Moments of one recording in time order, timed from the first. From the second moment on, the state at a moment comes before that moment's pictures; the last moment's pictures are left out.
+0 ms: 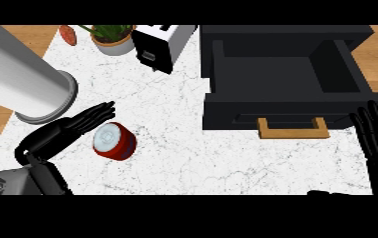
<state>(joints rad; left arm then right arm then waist) -0.12 0.29 0.14 -1.44 0.12 -0.97 -0.13 0.23 -0.08 -0.19 -2.04 -0.07 0.15 0.04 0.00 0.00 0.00</state>
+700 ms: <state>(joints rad) -0.23 0.37 0.08 -1.08 -0.15 -0.81 -0.47 0.20 -0.08 -0.20 -2.02 -0.06 0.16 0.05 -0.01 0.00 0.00</state>
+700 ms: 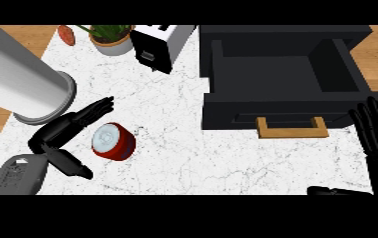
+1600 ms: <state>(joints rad) -0.37 0.41 -0.06 -0.68 -0.24 -0.63 -0.71 0.22 -0.06 -0.19 -2.06 -0.04 0.16 0.04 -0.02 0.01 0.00</state>
